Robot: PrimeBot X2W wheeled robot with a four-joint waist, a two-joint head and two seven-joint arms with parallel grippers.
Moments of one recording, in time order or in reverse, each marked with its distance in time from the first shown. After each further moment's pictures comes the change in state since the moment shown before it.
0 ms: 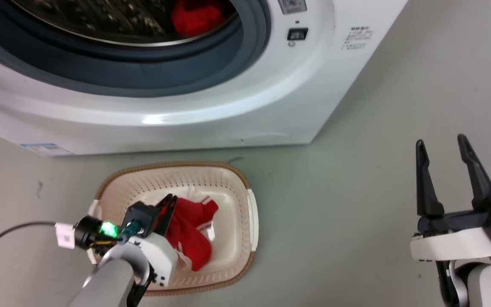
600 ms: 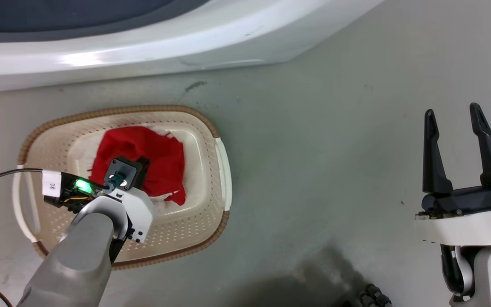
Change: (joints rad) left arm -0.280 -0.024 0.019 0.338 0.096 -0.053 -0.004; right arm -0.074 0.000 0.008 -0.067 0.029 0.000 0.000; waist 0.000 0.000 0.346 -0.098
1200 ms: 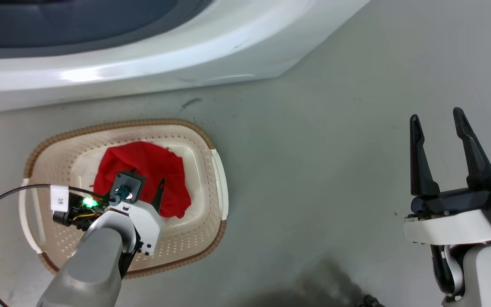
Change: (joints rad) left arm 0.031 -0.046 0.040 0.056 -0.001 0.027 0.000; right arm -0.009 0.000 0.031 0.043 0.003 0.000 0.000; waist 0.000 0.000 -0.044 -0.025
